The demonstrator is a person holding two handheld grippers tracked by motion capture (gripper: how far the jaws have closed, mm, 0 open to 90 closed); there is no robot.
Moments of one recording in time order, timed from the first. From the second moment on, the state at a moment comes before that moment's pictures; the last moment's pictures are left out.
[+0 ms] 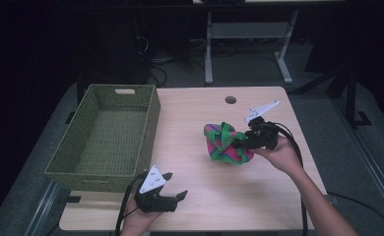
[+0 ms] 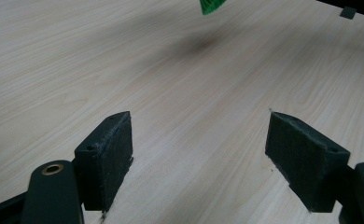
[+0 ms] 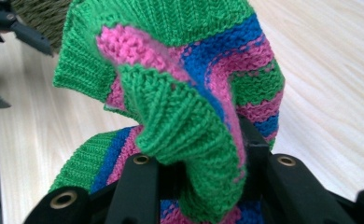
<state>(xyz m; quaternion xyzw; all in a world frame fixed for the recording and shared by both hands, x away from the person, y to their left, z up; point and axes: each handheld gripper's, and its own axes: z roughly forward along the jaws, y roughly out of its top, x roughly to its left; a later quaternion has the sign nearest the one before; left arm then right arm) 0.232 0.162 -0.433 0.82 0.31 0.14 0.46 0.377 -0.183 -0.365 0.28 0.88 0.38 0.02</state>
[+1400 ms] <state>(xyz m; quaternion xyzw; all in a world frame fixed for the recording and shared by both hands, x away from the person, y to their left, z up) 0.233 0.161 -0.434 0.82 0.31 0.14 0.45 0.326 -0.151 -0.441 0.22 0.92 0.33 -0.04</state>
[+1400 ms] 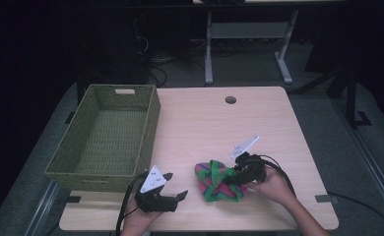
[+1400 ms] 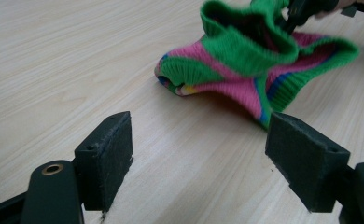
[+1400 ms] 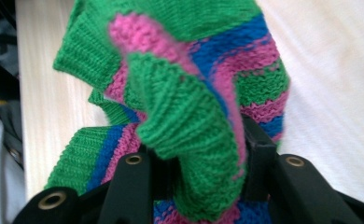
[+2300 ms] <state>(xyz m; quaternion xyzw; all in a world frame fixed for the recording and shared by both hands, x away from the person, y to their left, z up) 0.232 0.161 -0.434 0.82 0.31 0.14 0.45 0.301 -0.150 -0.440 0.19 0.92 0.34 -0.01</state>
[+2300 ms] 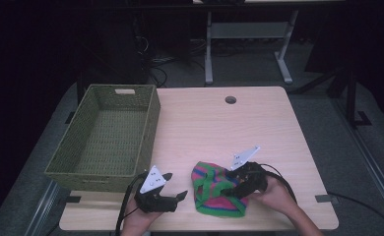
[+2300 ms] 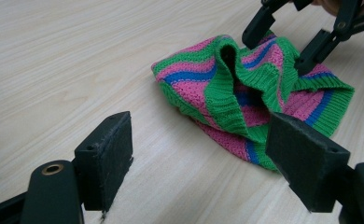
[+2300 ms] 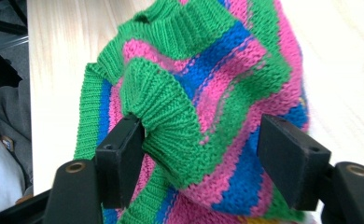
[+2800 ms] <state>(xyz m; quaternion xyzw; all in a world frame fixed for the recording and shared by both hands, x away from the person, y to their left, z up) 0.232 0.161 -0.434 0.82 0.31 0.14 0.45 0.292 -0.144 -0.410 0.16 0.92 0.36 0.01</state>
